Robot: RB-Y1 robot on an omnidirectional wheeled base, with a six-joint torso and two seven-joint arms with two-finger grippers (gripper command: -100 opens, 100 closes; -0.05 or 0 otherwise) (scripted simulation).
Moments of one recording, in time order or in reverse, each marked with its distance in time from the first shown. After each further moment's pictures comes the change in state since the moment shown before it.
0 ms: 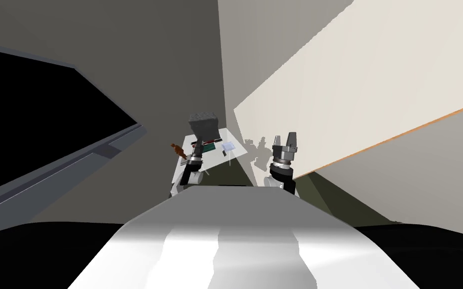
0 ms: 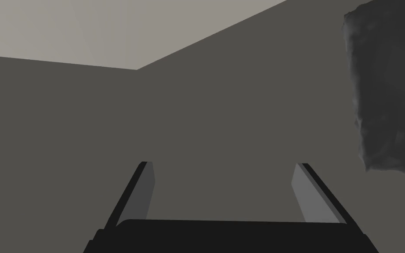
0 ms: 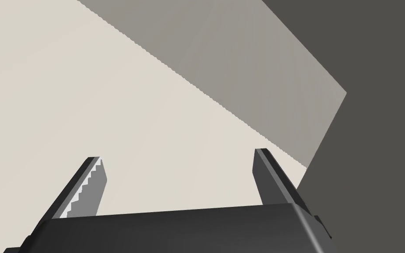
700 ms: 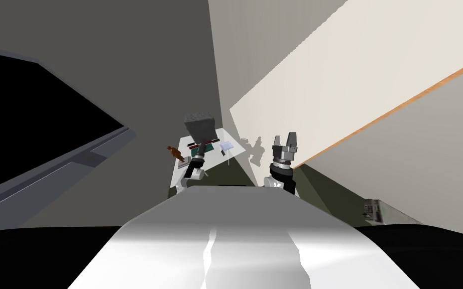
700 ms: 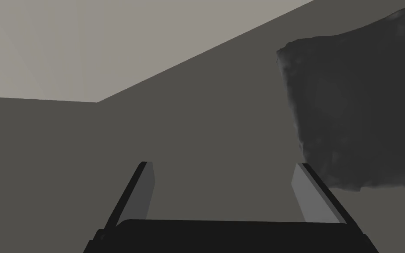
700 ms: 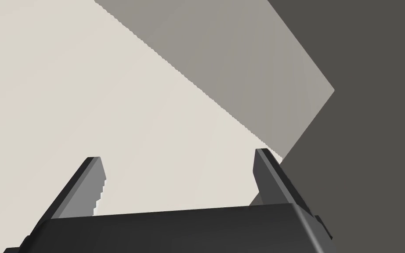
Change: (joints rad) left arm -0.106 0.027 0.008 0.177 0.079 0.115 -0.077; right arm 0.000 0.000 0.000 0.000 0.000 0.000 0.000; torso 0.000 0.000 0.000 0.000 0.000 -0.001
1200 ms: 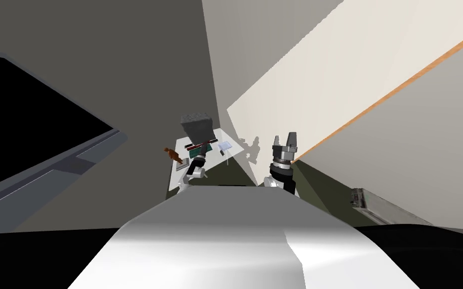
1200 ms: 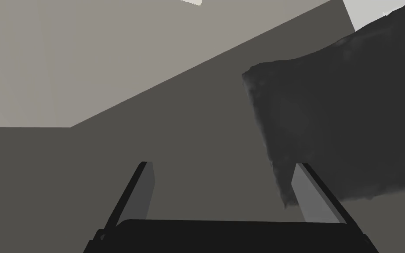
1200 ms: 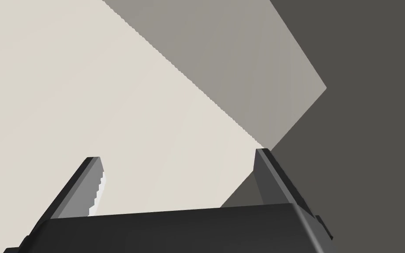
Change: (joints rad) left arm -0.058 0.008 0.002 0.111 0.051 0.075 -0.056; right arm 0.000 0.000 0.000 0.000 0.000 0.000 0.000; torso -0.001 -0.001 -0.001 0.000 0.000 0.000
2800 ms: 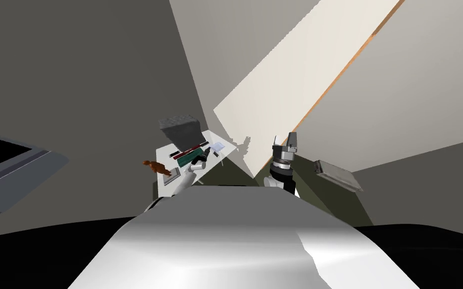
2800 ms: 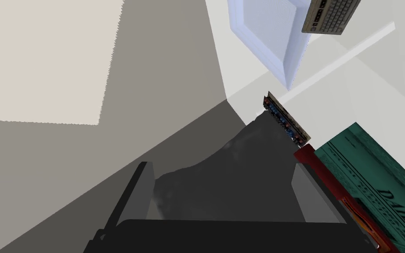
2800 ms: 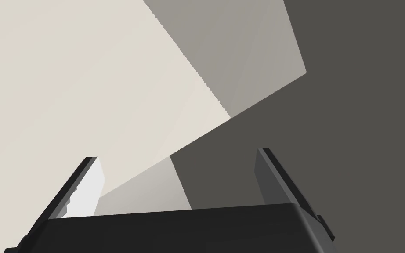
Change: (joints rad) left arm -0.295 0.047 0.040 0.506 0.216 0.305 -0.198; right arm 0.000 0.000 0.000 0.000 0.000 0.000 0.000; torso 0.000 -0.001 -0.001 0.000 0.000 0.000
